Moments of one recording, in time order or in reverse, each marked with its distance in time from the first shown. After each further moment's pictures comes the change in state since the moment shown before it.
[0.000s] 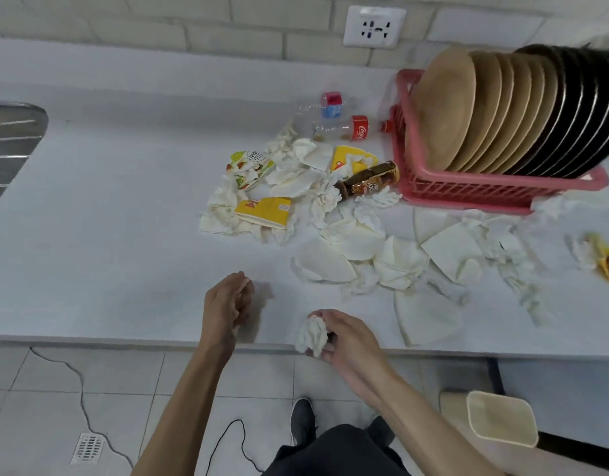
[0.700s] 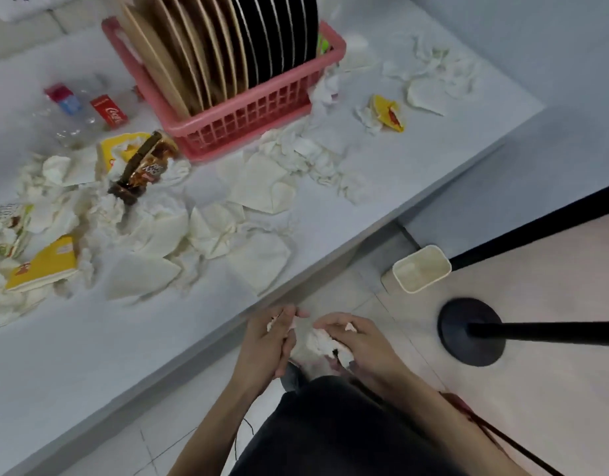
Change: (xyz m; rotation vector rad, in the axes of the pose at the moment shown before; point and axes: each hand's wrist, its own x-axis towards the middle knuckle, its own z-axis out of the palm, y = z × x) left_hand -0.123 -0.064 0.193 0.444 -0.770 -0.149; right_hand -0.129 0.046 -0.165 0.248 0.412 -0.039
